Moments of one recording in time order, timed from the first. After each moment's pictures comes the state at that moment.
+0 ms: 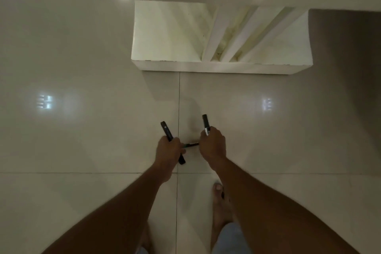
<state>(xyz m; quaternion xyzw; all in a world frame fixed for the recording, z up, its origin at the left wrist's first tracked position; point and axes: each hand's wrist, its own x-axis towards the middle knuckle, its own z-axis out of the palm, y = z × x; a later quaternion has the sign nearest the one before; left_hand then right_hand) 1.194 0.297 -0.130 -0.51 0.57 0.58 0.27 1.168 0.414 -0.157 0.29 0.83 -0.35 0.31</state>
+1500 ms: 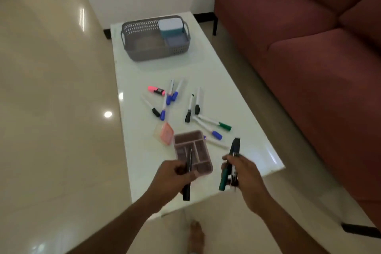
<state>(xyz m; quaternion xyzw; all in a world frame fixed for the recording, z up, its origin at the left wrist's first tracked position) 0.890 0.257 0.338 -0.04 0.79 0.53 0.30 0.931 0.457 0.333 0.36 0.60 -0.71 0.09</state>
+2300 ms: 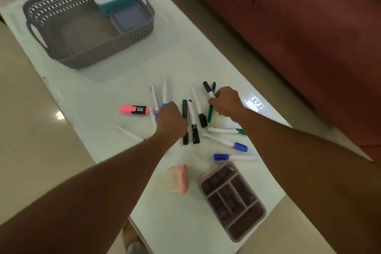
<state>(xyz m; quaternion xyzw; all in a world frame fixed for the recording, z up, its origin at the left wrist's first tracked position) 0.587 0.309 0.238 0.13 0.93 0.22 0.27 0.627 0.482 0.234 0.42 0.82 -0.37 0.14</state>
